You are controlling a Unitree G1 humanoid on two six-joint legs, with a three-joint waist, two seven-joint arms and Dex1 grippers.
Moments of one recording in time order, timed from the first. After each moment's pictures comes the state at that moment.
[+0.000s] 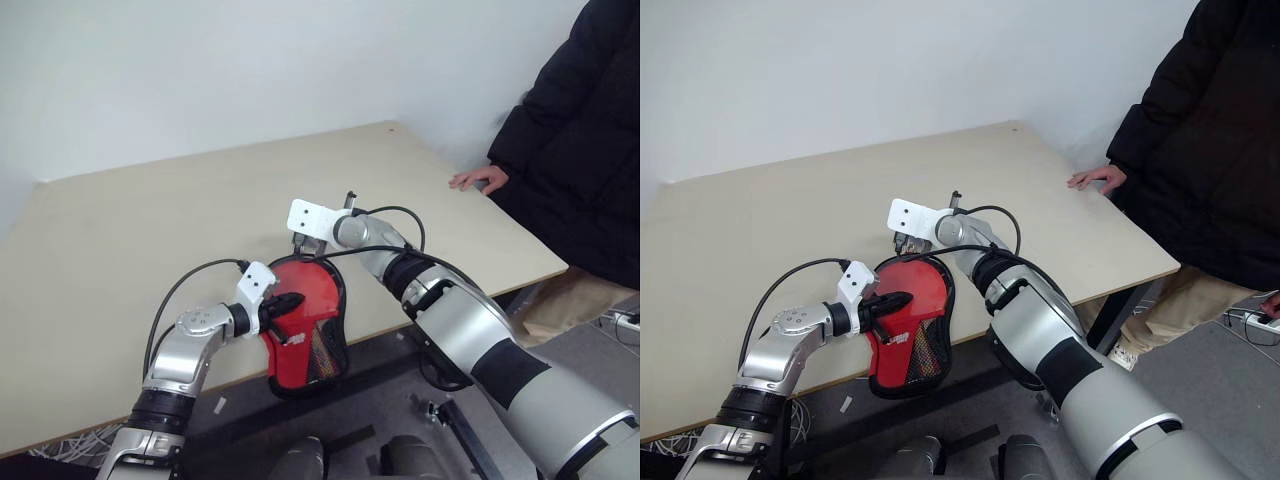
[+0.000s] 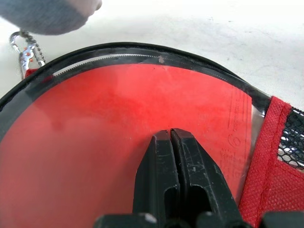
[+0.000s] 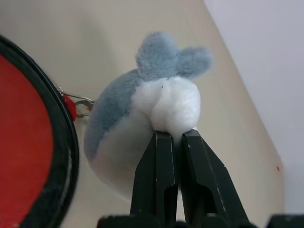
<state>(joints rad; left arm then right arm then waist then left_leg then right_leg) -0.26 0.47 -0.08 0.13 -0.21 0.37 -0.82 -1.32 0.10 0.42 1.38 -0.45 -0.02 0.32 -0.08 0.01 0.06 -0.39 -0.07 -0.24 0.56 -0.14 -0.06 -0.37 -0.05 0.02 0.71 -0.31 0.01</state>
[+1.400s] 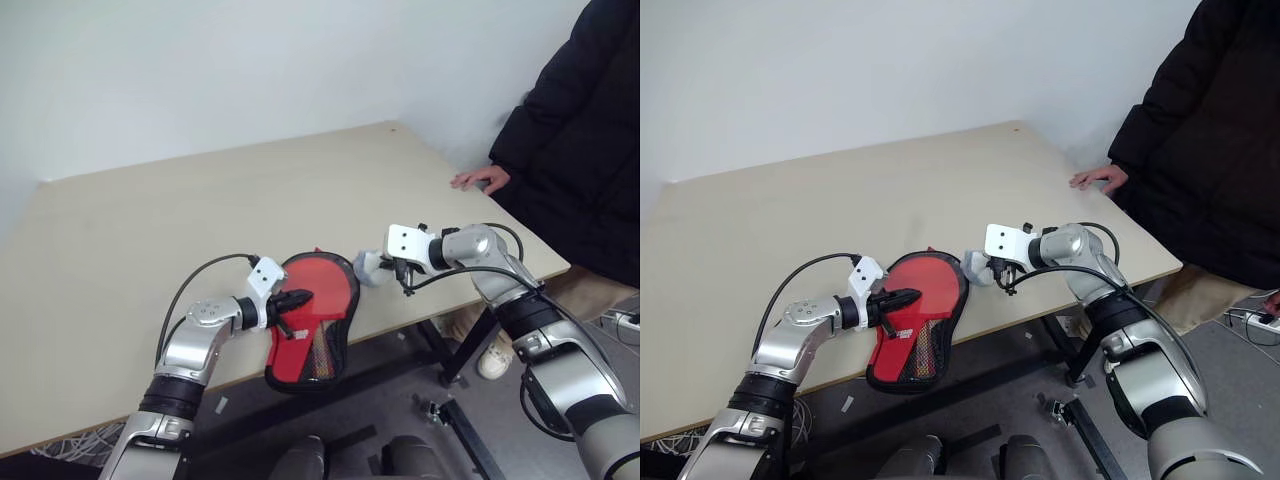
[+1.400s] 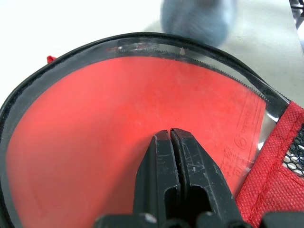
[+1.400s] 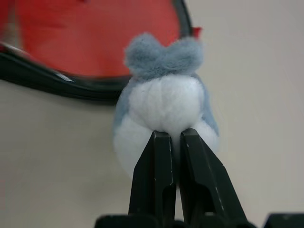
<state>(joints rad) -0.32 0.45 -0.11 0.23 -0.21 0.33 -0.86 -0.78 -0.46 0.37 0.42 -0.19 0.09 1.11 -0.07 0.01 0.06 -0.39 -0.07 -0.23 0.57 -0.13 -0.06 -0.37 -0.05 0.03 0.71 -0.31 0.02</state>
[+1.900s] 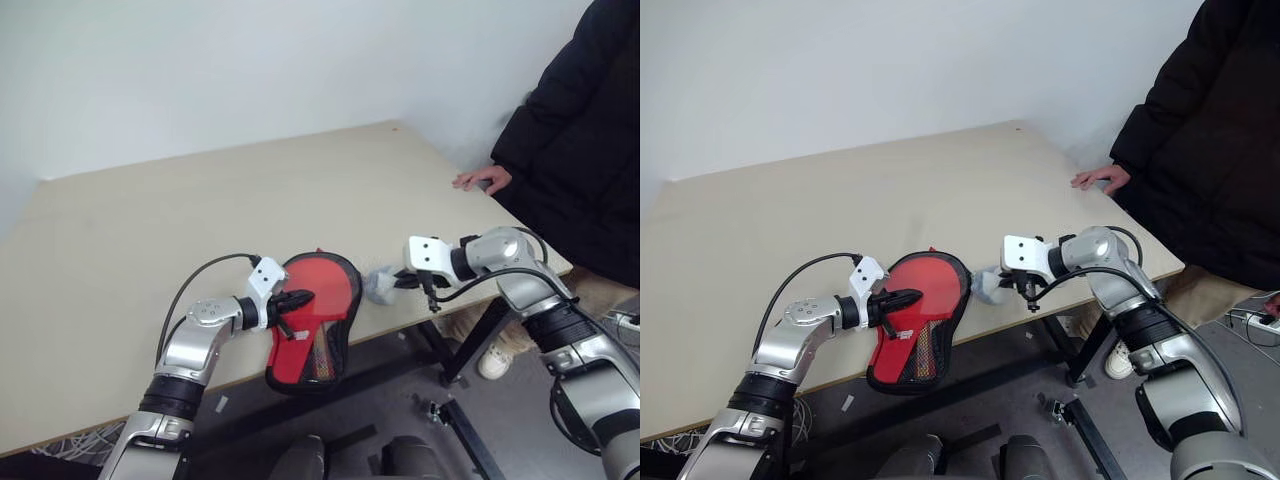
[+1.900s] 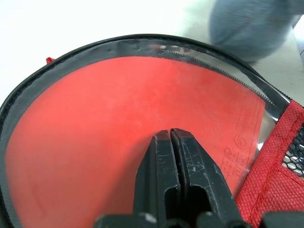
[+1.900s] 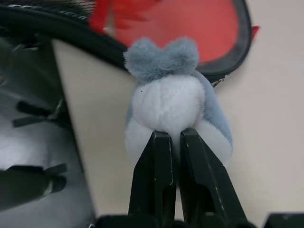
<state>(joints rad) -0.32 0.45 -0.12 0.22 -0.21 0.33 -0.87 -0.69 -0.60 0.37 0.28 -0.08 0.10 1.33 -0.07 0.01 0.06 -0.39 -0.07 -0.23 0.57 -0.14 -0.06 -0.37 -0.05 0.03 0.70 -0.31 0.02</state>
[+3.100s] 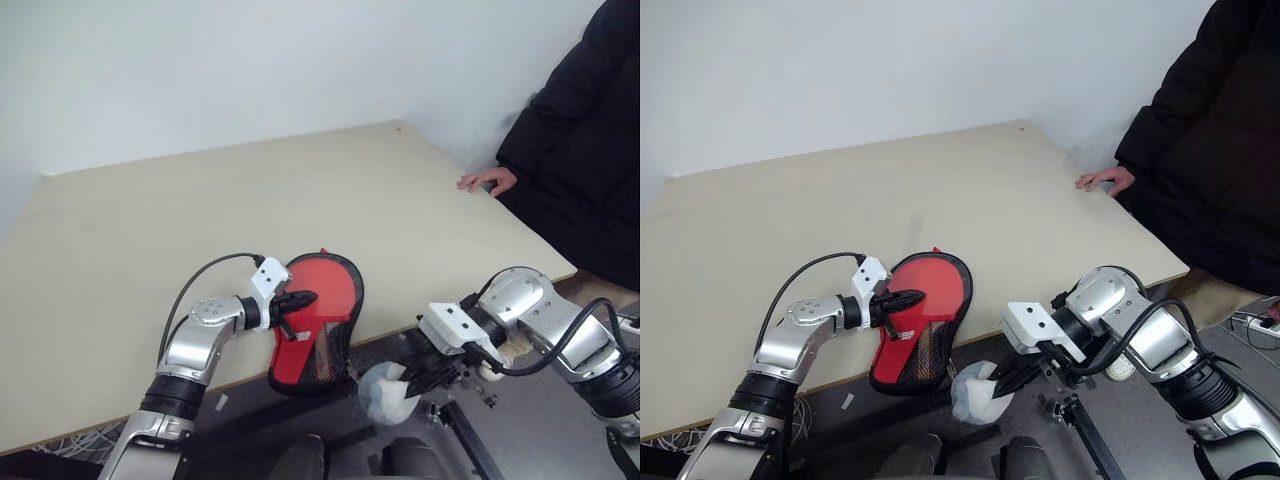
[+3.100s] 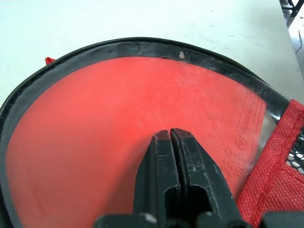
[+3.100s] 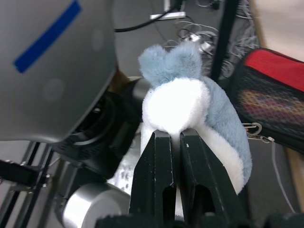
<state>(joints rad) -0.33 0.46 -0.13 0.21 -0.21 0.33 -0.88 -0.45 -0.81 0.45 -0.36 0.40 0.45 1.59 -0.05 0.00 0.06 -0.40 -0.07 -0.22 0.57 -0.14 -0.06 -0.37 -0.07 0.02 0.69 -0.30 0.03</state>
